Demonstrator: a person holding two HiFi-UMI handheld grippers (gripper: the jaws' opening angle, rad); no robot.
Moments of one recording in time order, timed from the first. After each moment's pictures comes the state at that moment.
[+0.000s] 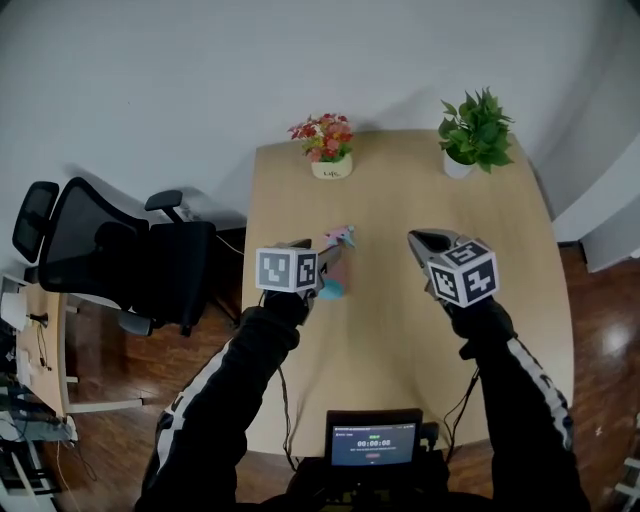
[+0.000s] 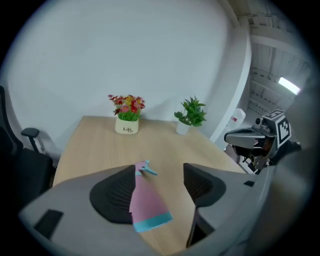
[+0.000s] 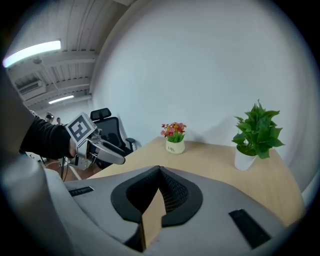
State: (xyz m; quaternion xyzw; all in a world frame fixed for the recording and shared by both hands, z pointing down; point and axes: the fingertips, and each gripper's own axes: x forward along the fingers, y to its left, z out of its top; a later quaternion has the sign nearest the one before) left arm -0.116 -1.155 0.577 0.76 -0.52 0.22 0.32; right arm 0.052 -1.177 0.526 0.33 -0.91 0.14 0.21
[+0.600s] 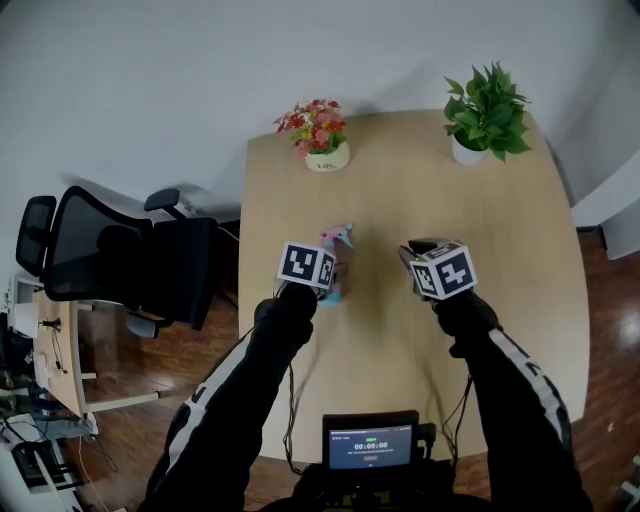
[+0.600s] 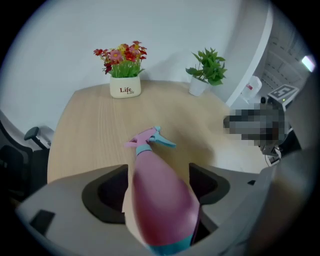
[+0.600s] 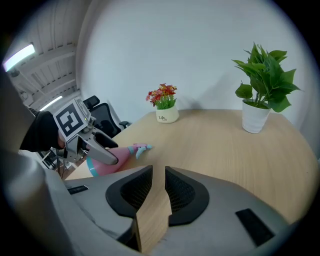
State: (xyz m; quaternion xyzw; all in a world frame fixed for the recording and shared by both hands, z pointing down) left arm -0.093 -1.208 0.708 0.69 -0.48 0.38 0.38; right arm 0.066 -1.246 0.682 0.31 -0.87 0.24 0.30
